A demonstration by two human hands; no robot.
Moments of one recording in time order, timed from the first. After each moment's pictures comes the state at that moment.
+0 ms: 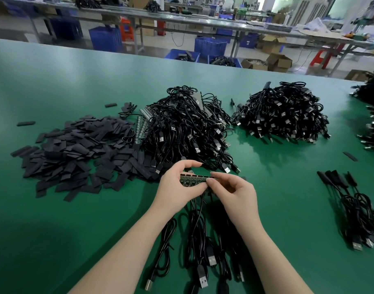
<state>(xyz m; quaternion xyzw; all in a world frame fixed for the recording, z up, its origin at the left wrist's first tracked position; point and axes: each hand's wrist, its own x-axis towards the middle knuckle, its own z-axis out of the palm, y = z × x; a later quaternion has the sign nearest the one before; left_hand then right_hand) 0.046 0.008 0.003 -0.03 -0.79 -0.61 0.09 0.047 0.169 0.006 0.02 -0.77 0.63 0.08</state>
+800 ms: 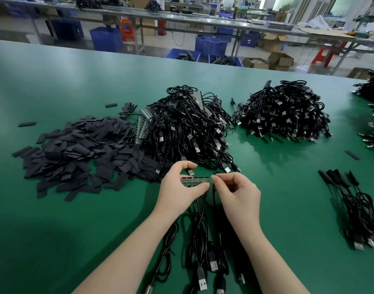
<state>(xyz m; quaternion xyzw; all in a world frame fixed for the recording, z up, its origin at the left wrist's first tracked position) 0.048 0.018 -0.002 0.03 -0.78 -0.62 0.09 0.050 0.166 0.005 -0.02 -0.81 0.57 0.15</state>
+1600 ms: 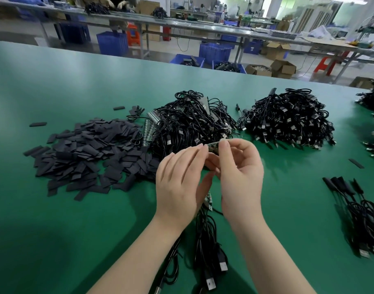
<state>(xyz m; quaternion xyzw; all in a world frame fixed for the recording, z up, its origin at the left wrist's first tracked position) 0.060 0.016 0.021 -0.14 -0.81 -0.23 0.53 0.068 0.112 0.093 0.02 -0.55 0.82 0.14</state>
